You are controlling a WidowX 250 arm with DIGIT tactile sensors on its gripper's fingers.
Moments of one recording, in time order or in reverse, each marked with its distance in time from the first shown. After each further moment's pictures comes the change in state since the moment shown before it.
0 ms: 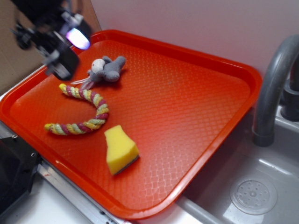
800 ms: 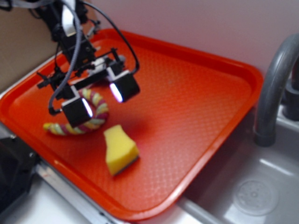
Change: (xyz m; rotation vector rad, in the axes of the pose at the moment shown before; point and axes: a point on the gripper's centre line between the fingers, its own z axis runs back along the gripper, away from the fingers) arm -0.017 -0.025 -0.059 -0.454 -0.100 -0.796
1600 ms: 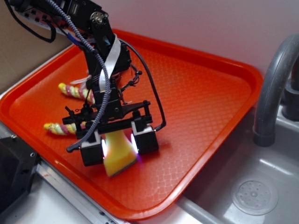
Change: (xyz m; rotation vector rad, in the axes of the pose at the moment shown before) arm 0.026 -0.004 -0.067 -0.170 0.145 -0.188
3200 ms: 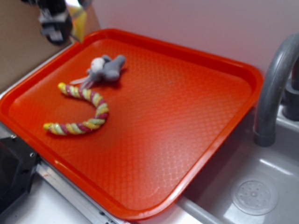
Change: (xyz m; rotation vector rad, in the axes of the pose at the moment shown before) arm -0.051 -0.037 0.199 0.423 0.347 1.360
